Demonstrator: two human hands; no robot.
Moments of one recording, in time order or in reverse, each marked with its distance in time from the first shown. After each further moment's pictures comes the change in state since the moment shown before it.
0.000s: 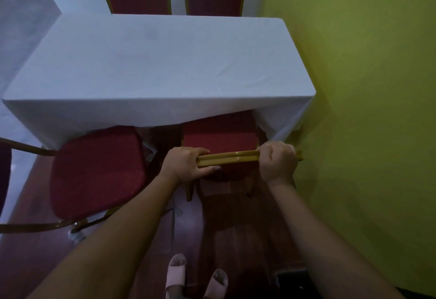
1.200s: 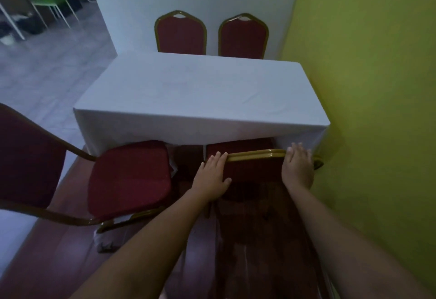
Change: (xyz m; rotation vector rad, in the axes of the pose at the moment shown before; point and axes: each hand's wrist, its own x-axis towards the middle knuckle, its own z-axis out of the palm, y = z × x) left_hand -0.053 0.024 -0.021 -0.086 -0.259 -0.262; right_hand -0.004 -0.022 -0.019 -0.063 -0.135 0.206
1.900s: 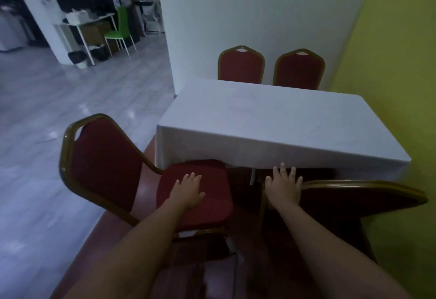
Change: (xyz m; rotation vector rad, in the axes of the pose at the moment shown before) left_hand -0.119 -0.277 -0.122 0.130 -0.102 -0.321; right_hand -0.131 -0.244 0.110 -0.370 -0.385 -0.198
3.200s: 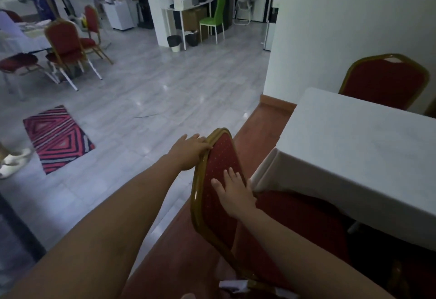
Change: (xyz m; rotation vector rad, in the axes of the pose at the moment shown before) left_hand 0.077 -0.438 -0.192 0.284 0.207 -0.030; right_hand 0.008 -0.538 0.105 0.239 -0.328 -0.688
